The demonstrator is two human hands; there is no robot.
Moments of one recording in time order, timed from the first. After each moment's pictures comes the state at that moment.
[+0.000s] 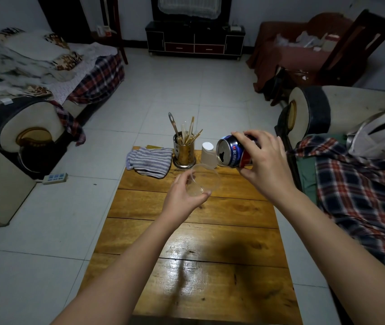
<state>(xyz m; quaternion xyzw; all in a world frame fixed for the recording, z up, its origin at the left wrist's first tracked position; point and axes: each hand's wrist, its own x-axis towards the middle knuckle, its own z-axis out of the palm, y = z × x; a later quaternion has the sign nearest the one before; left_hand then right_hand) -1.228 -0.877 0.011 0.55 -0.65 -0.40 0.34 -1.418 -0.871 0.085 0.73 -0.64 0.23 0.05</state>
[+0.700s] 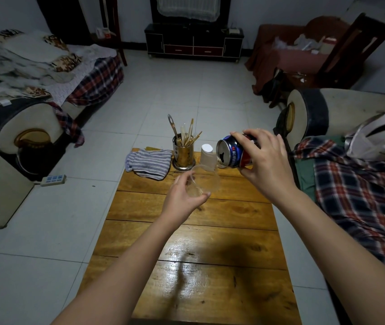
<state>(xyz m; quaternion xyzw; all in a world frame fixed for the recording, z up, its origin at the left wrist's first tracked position) -1.228 -0.882 0.009 0.57 -0.65 -0.39 0.34 -1.418 -0.872 0.089 0.74 -0.63 0.23 0.09</state>
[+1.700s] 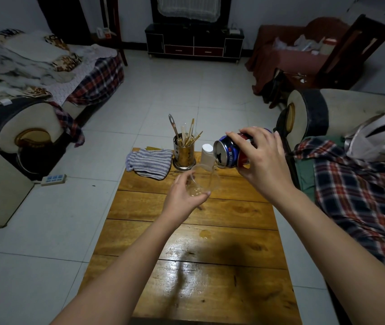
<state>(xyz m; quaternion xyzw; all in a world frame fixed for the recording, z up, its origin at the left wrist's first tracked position) -1.226 -0.881 0.010 0.56 -0.65 -0.40 0.34 -1.410 -0.871 0.093 0.75 -0.62 0.22 0.11</state>
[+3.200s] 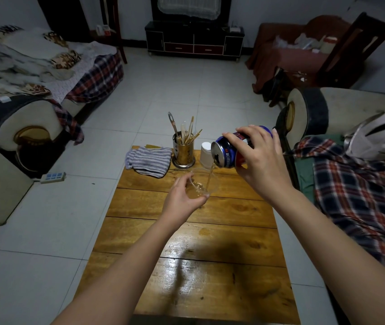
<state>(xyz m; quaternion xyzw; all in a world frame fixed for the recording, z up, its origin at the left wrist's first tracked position) -1.226 -0.878 -0.004 0.57 -0.65 -0.39 0.33 -1.408 -0.869 0.091 0.75 -0.61 0.20 0.12</state>
